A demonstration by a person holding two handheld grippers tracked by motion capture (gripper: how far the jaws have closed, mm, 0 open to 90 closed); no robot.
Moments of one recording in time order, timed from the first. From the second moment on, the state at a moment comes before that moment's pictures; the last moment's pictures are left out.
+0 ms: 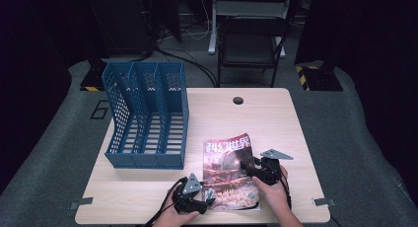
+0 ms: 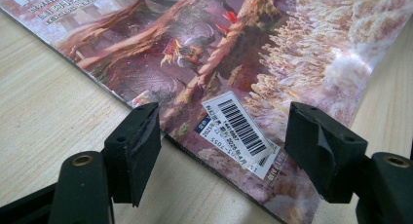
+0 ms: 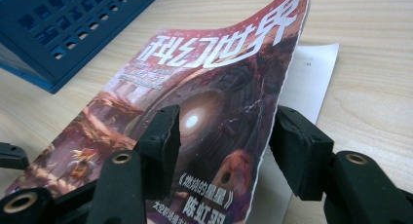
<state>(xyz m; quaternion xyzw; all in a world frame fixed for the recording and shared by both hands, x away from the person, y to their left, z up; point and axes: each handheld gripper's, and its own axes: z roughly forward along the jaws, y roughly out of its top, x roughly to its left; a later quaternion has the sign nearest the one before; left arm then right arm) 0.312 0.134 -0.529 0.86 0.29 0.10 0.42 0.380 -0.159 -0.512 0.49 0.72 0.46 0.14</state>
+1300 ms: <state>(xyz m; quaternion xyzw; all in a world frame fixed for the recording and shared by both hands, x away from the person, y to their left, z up) 0.312 0.134 -0.530 0.86 0.29 0.09 0.42 0.382 -0.151 -0.525 0.47 0.76 0.44 0.08</state>
